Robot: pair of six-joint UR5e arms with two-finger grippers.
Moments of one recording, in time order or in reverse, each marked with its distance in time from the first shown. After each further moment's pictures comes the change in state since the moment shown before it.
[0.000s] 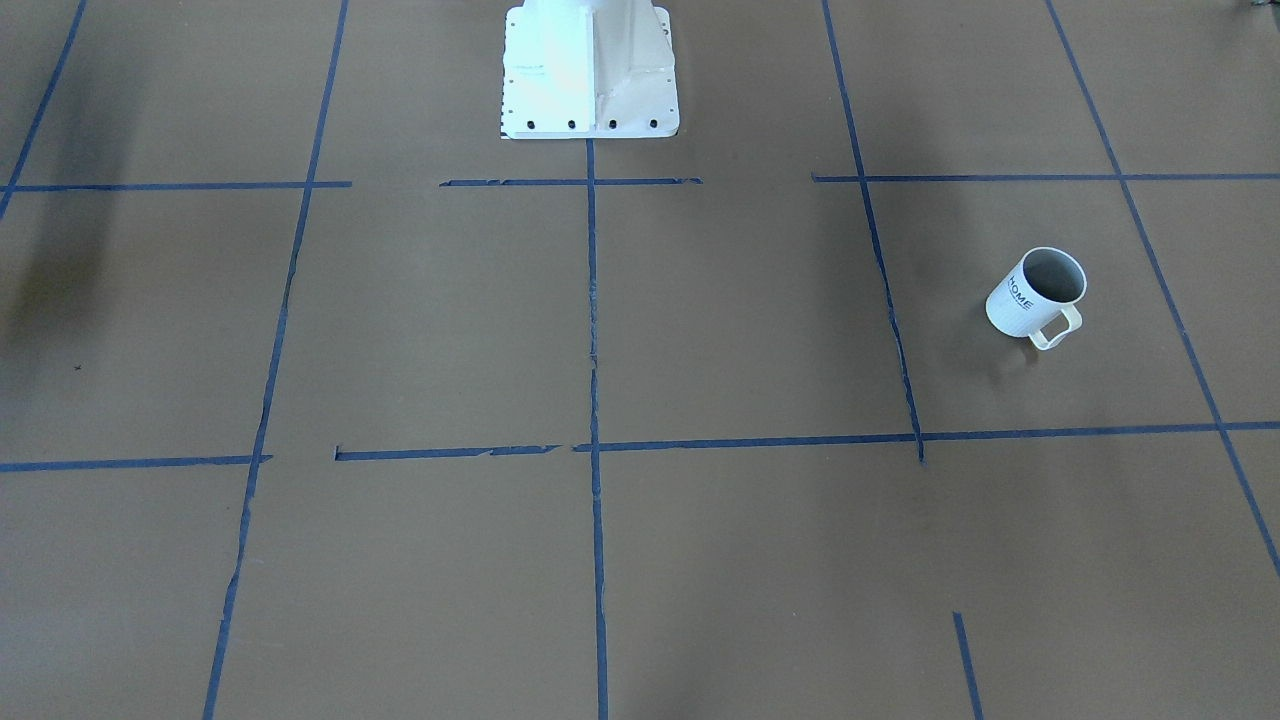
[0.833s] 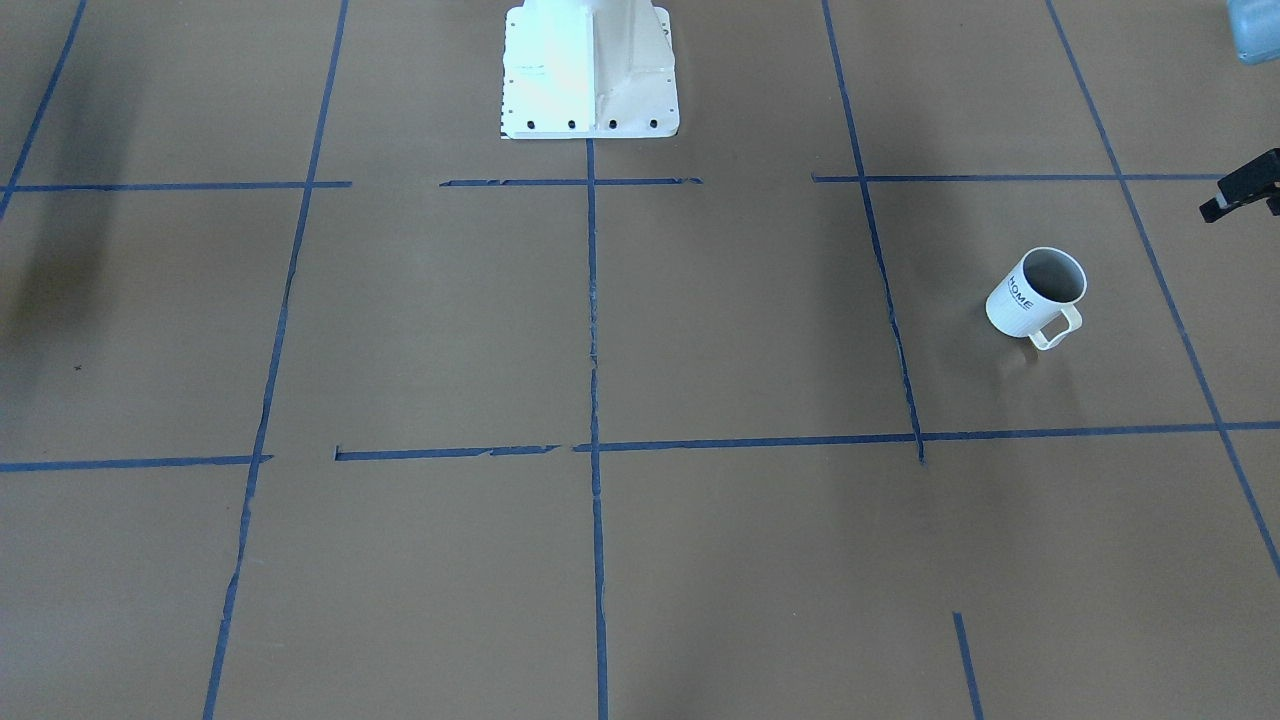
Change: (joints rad) left arm 0.240 0.058 0.005 -0.228 -0.077 -0.575; right arm -0.006 -0.001 0.000 0.007 0.005 0.011
